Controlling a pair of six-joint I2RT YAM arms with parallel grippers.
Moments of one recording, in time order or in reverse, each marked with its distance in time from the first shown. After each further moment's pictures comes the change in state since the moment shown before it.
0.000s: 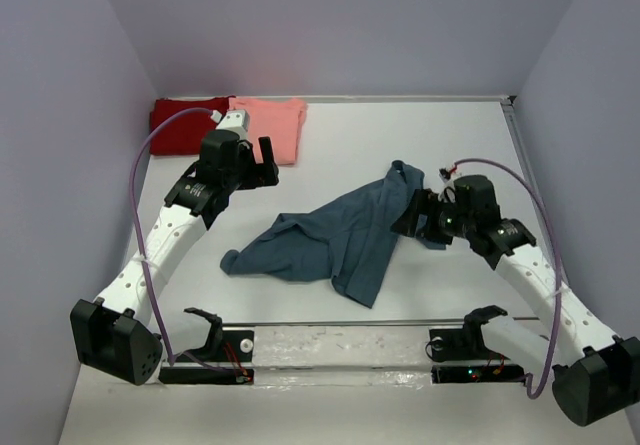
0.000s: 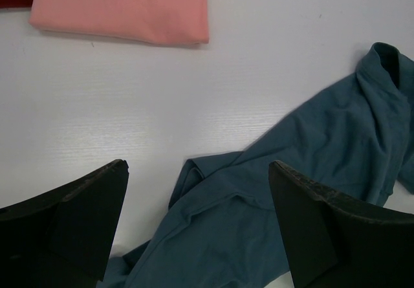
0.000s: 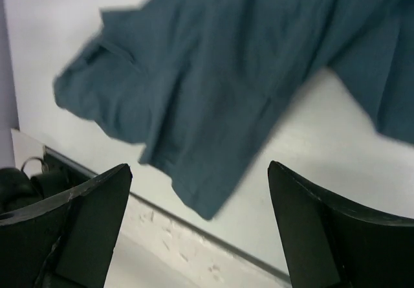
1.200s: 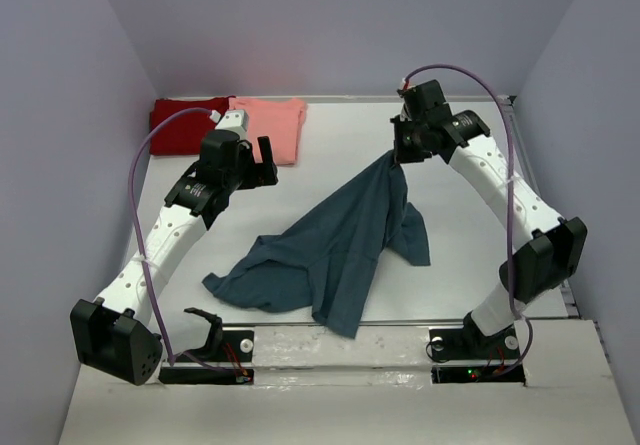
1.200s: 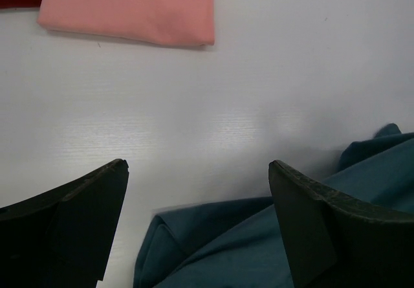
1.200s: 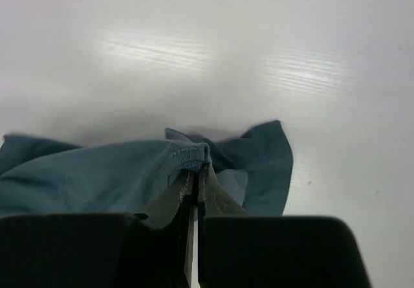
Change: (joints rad) left arm 0.000 0.000 0.000 0.000 -0.019 -0.003; right arm 0.170 0.663 0.846 -0.379 0.419 -0.243
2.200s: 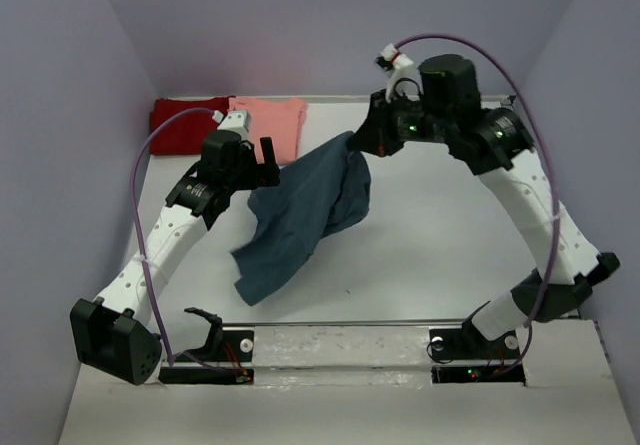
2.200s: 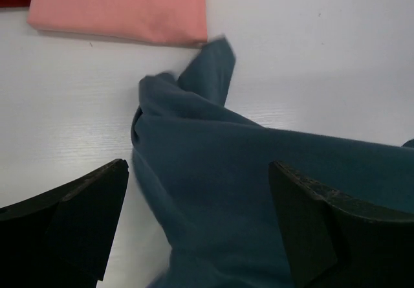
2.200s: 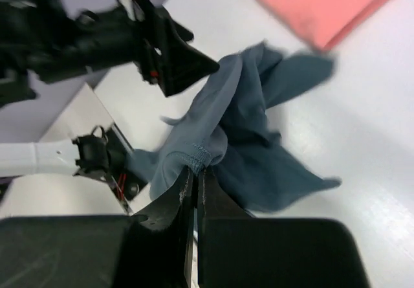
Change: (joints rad) left arm -0.013 0.000 0.000 0.000 0.012 0.000; right arm 0.166 -0.024 0.287 0.007 -0.499 -0.035
